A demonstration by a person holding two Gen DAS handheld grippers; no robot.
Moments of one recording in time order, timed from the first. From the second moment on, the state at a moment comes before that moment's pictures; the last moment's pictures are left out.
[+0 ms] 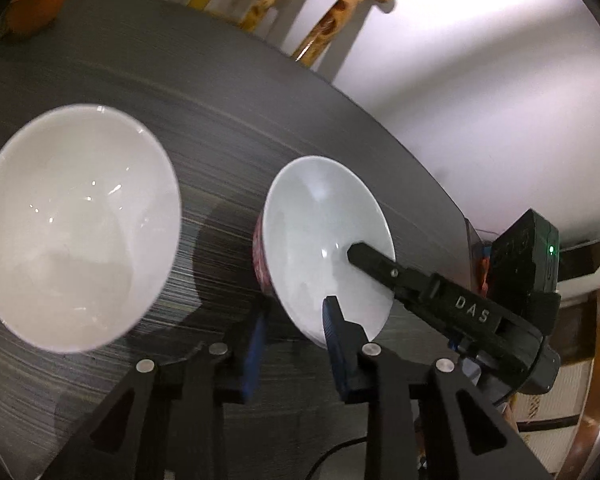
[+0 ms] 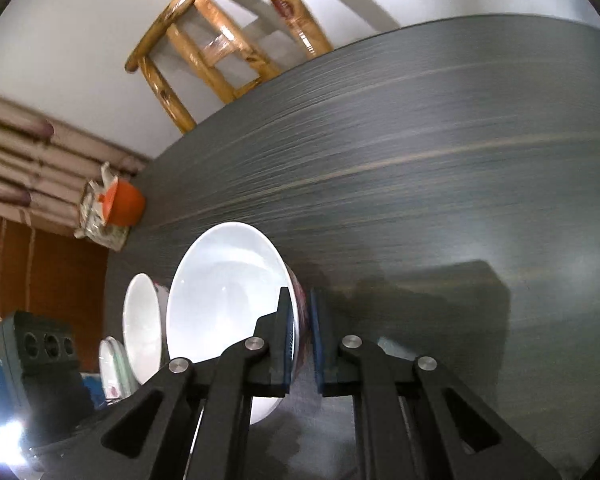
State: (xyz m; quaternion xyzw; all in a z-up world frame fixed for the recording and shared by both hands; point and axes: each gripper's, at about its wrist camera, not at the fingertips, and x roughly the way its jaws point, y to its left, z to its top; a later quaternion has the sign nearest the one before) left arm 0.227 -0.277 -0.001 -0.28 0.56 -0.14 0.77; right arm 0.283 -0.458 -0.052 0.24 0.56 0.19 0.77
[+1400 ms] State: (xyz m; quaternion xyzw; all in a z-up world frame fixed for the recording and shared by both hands) left arm 0.056 -0.185 -0.002 -0.15 0.59 -0.11 0.78; right arm 0.083 -0.361 -0.048 0.20 0.58 0.24 0.76
